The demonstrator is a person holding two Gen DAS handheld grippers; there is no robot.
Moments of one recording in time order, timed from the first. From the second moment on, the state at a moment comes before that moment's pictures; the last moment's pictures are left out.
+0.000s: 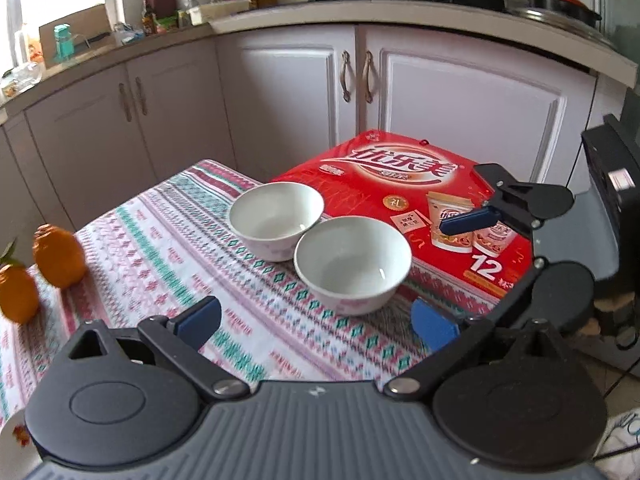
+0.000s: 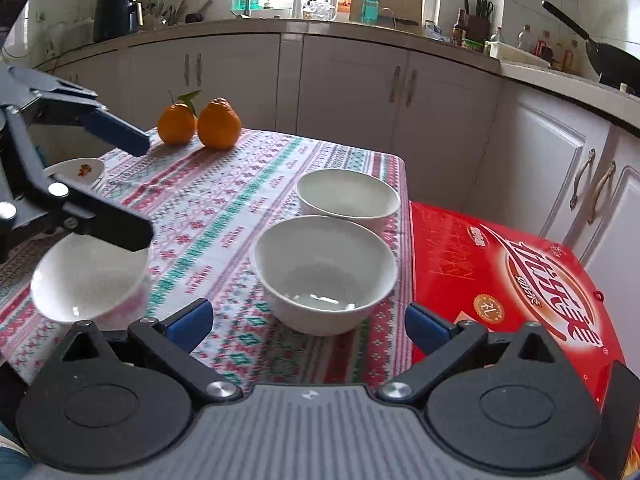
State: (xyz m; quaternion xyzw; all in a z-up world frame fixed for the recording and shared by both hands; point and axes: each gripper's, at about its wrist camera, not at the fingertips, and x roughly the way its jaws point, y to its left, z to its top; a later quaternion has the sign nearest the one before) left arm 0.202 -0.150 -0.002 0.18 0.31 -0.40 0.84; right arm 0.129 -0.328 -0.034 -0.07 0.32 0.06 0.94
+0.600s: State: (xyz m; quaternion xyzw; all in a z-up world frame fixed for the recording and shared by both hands) left arm 0.288 -0.221 -0.049 0.15 0.43 -0.40 0.79; right arm 0.164 -0.346 -0.065 -0.07 0.32 0.11 0.94
